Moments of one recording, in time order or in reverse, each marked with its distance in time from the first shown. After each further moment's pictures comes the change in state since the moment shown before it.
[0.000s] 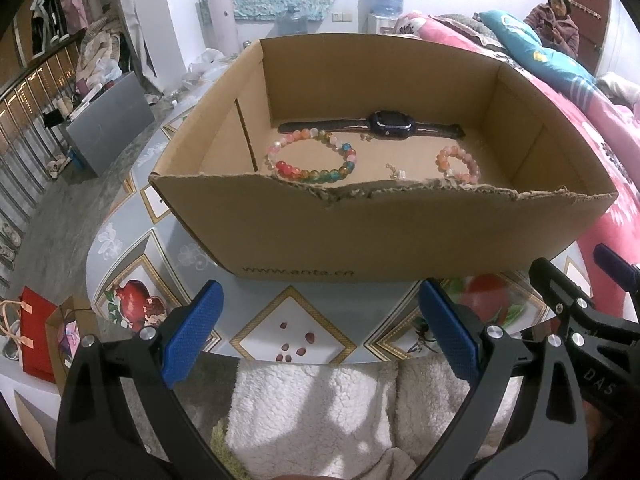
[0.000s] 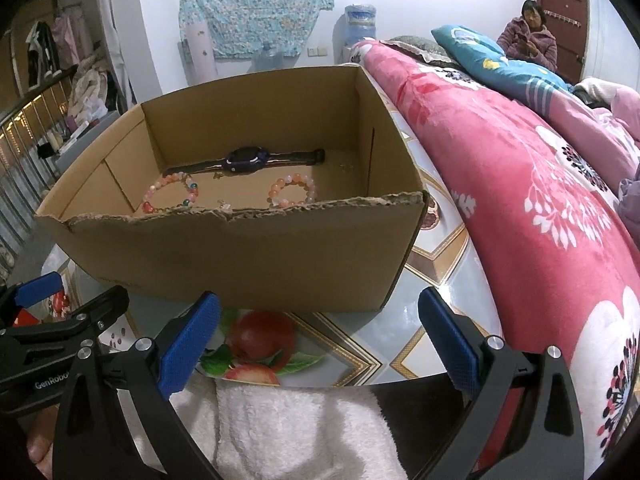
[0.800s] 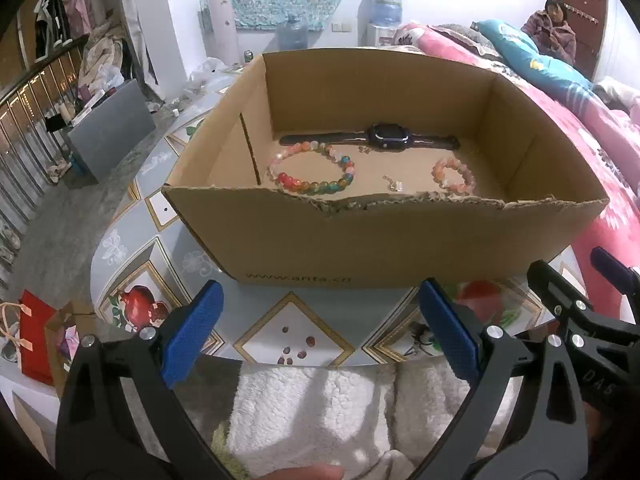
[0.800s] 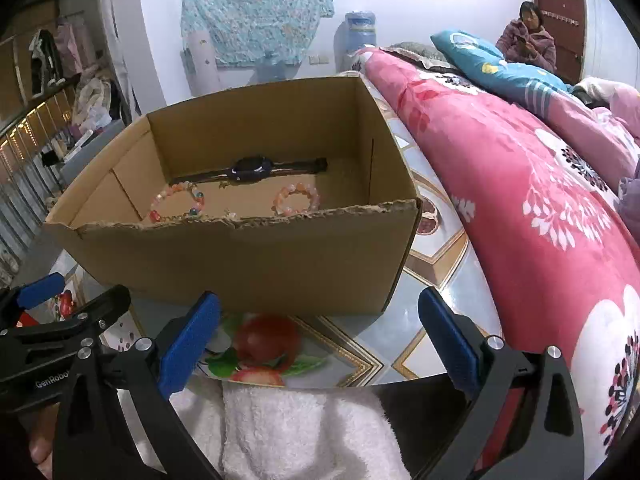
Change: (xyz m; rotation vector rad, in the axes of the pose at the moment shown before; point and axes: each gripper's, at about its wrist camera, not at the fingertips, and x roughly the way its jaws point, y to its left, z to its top) left arm -0.009 0.001 0.002 0.002 -0.035 -0.001; right arm -0.009 -0.001 -0.001 0.012 -0.025 0.016
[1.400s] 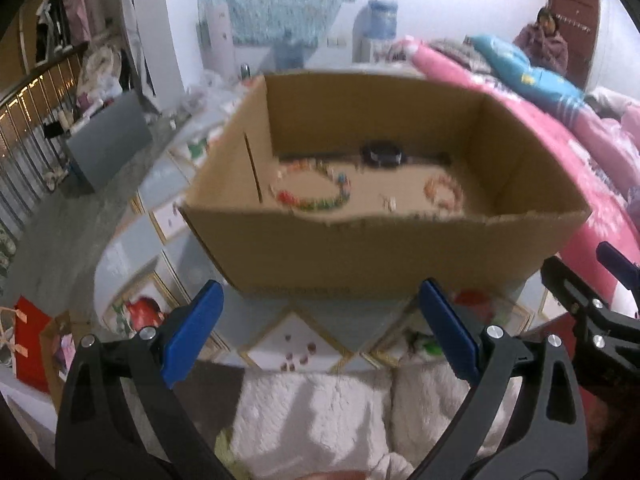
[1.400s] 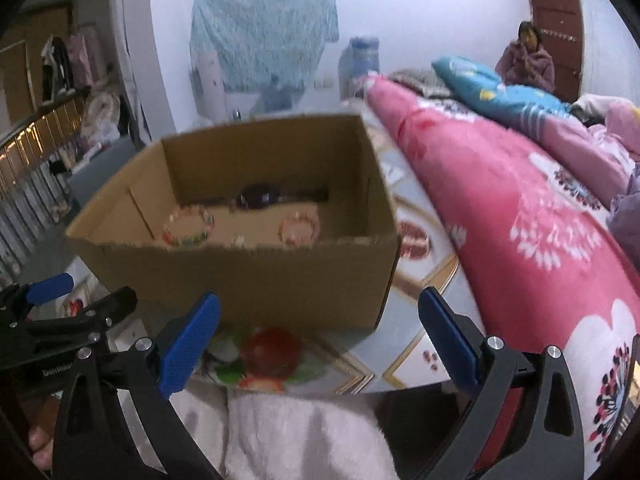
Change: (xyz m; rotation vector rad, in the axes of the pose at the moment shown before) left arm -0.012 0.005 -0.002 -0.006 -0.041 -0.029; right arm -0.021 -0.003 0.003 -0.019 -0.078 0.011
